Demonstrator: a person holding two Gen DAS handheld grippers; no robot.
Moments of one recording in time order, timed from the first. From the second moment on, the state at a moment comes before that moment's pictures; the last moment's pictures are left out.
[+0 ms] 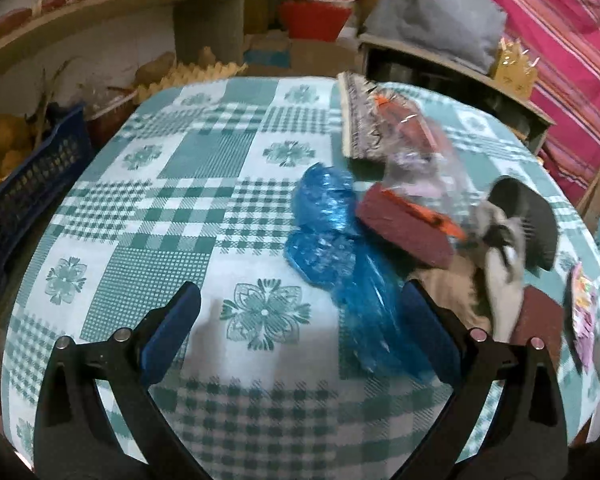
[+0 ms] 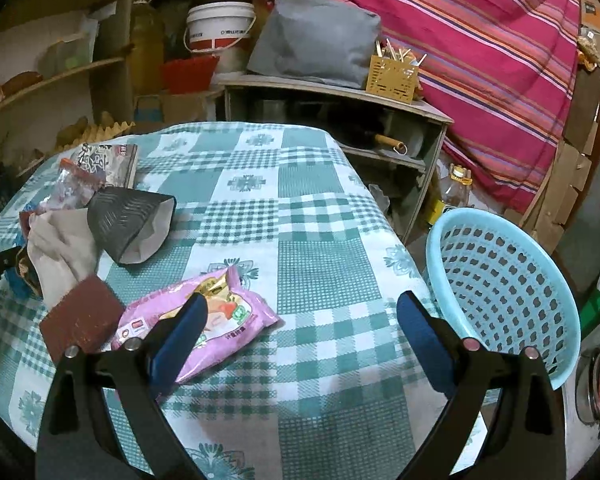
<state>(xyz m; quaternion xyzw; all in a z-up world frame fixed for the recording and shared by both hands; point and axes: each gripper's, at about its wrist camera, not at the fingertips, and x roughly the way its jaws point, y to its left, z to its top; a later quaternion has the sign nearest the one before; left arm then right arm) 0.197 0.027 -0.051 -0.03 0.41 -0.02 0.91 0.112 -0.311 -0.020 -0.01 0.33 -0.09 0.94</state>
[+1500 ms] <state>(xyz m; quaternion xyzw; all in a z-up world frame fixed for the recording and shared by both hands) 0.141 0.079 -0.027 -0.07 0.36 -0.05 0.93 0.137 -0.272 -0.064 0.04 0.42 -0.07 0.90</state>
